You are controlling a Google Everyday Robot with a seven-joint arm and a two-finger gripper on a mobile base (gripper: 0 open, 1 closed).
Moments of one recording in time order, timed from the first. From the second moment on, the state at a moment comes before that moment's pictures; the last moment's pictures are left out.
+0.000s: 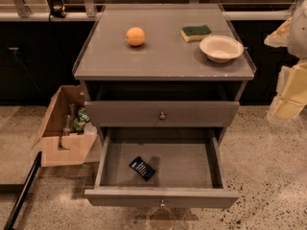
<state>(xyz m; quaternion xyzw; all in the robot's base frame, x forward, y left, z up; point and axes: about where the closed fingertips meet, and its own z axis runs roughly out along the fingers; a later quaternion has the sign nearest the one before) 0.438 -0.217 0.976 -0.60 0.78 -0.03 0.16</state>
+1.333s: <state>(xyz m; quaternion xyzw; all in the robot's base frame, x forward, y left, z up) 0.441 -0.223 0.944 -0.60 0.78 0.01 0.20</state>
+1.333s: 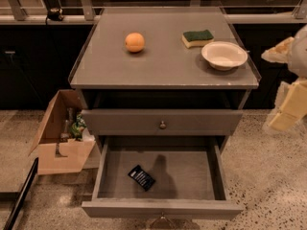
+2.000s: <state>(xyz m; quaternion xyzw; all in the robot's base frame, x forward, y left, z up) 0.449 -0.198 0.888 -0.54 0.76 0.17 0.32</state>
